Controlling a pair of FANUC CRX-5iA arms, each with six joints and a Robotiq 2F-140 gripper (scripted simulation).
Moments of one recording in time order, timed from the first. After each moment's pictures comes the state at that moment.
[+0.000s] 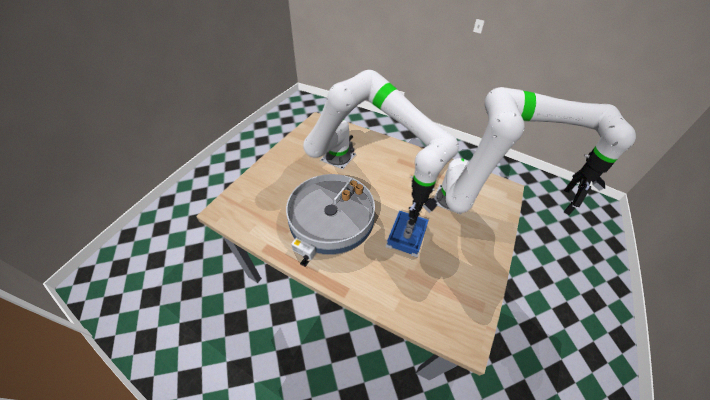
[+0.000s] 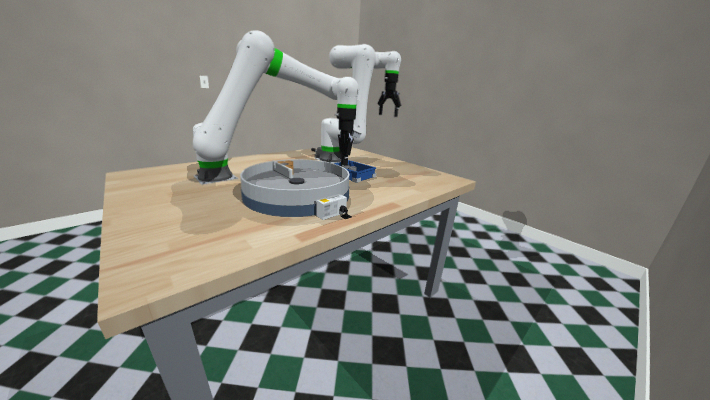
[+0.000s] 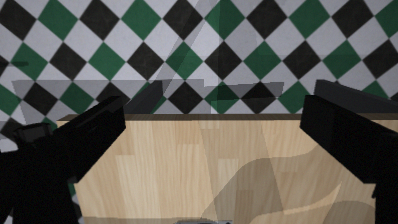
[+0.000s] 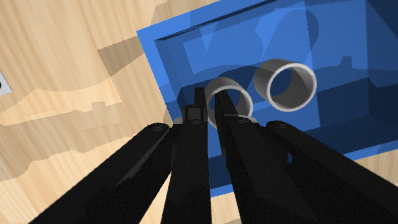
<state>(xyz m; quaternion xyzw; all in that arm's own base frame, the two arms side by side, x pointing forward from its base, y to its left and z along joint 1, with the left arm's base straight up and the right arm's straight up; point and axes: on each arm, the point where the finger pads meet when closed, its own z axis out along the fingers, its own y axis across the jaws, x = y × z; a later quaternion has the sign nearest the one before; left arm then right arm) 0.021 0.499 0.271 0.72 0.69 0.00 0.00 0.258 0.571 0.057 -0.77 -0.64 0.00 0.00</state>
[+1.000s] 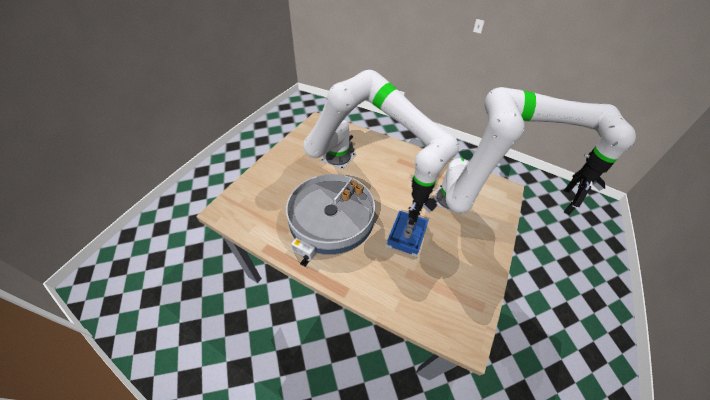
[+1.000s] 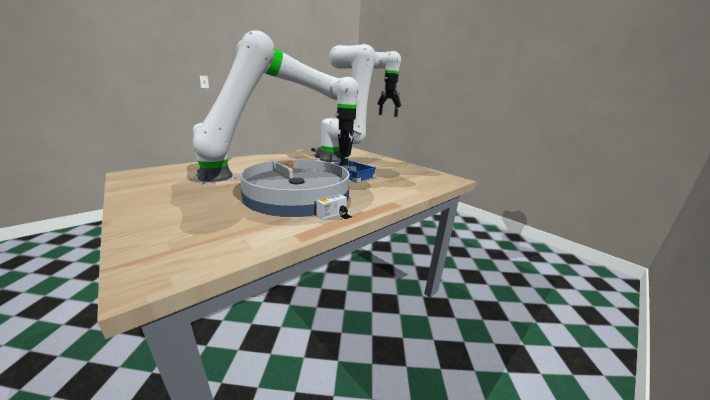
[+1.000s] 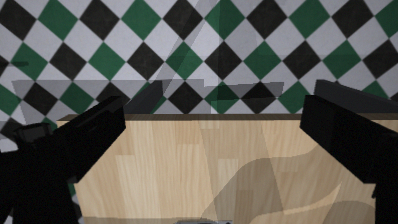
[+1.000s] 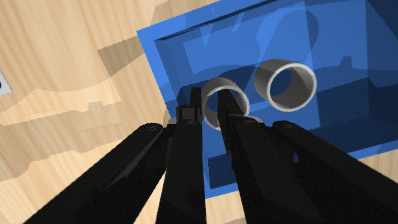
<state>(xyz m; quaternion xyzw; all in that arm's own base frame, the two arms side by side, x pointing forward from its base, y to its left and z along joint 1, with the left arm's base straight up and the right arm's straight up) 0.021 0.499 0.271 0.72 0.69 0.00 0.00 0.258 0.571 0.057 -0.77 -0.64 0.00 0.00</state>
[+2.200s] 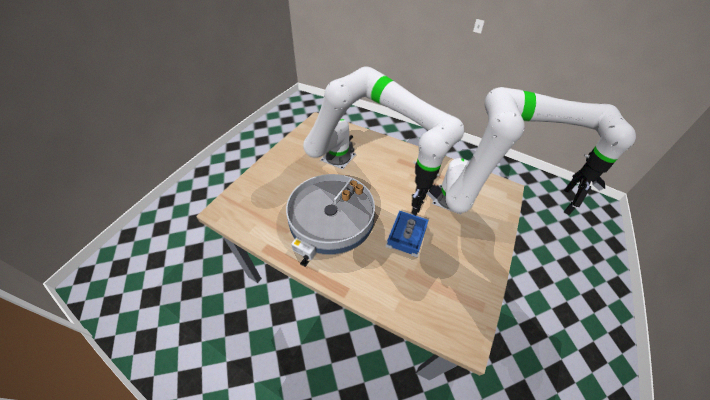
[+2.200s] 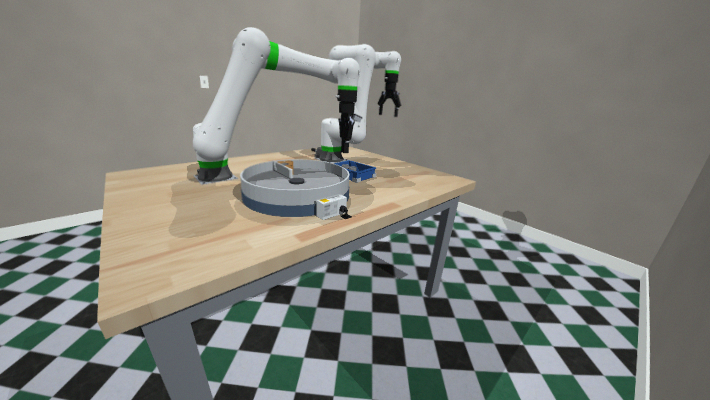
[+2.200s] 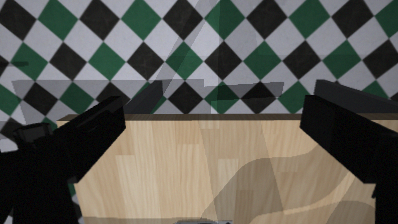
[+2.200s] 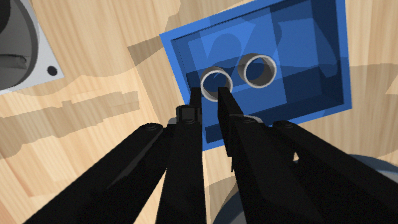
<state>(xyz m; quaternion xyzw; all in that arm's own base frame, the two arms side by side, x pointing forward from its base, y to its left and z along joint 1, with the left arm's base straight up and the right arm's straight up) 0.021 0.499 0.271 0.72 0.69 0.00 0.00 0.258 0.571 0.139 -0.77 -0.64 0.00 0.00</state>
